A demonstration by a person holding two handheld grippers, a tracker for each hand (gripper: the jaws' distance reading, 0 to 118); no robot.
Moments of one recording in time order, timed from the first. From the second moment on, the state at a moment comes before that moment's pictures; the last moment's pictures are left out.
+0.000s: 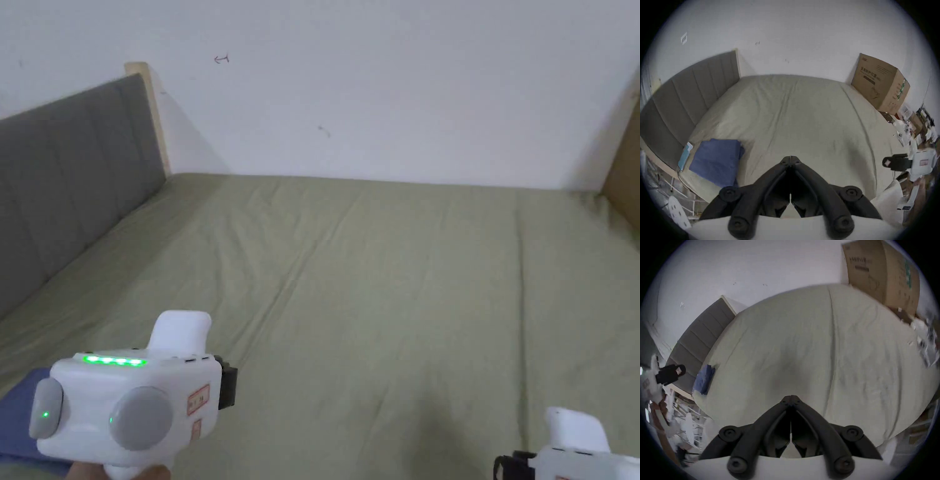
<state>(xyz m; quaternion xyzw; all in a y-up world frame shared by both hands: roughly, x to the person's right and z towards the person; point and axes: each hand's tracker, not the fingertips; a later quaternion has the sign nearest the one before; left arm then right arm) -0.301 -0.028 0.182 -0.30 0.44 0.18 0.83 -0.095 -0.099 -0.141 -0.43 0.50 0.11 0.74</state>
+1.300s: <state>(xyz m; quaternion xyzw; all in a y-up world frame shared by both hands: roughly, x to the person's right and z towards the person) -0.168 0.034 0.111 -0.13 0.47 0.02 0.87 -0.052 0.027 -0.079 -0.07 0.46 0.08 0.88</state>
